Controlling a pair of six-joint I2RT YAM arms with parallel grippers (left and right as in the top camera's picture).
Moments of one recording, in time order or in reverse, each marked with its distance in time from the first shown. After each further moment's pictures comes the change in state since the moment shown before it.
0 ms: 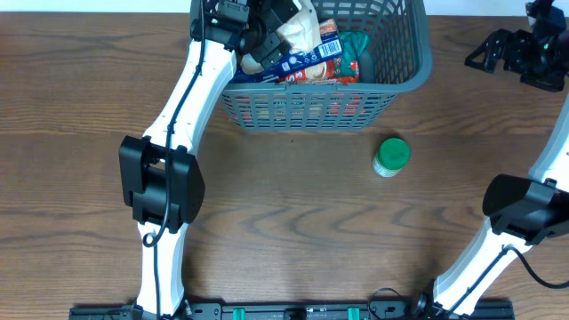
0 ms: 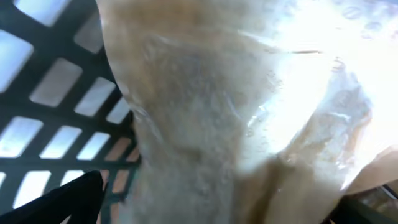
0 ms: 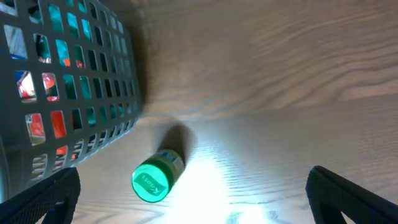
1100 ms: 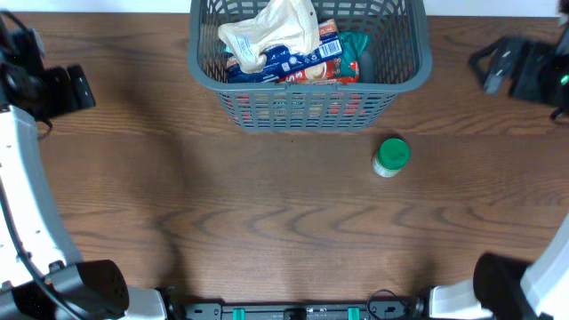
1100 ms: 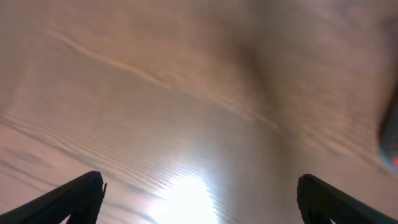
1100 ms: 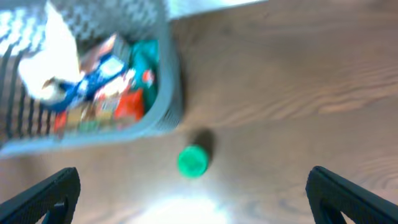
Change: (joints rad) left arm 0.707 -0.605 -0.388 -0.476 -0.098 -0.573; right arm 0.177 -0.493 -0.137 -0.008 0.103 0.135
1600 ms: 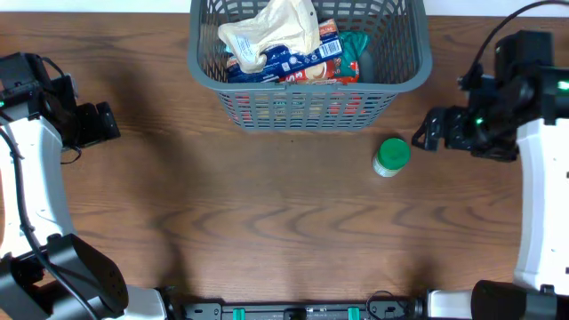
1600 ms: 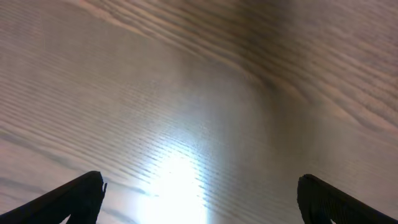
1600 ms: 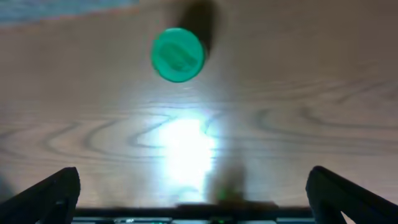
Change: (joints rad) left arm 0.013 0.006 -0.320 0.171 0.045 -0.006; right arm 0.101 -0.095 -0.736 0.122 0.077 0.003
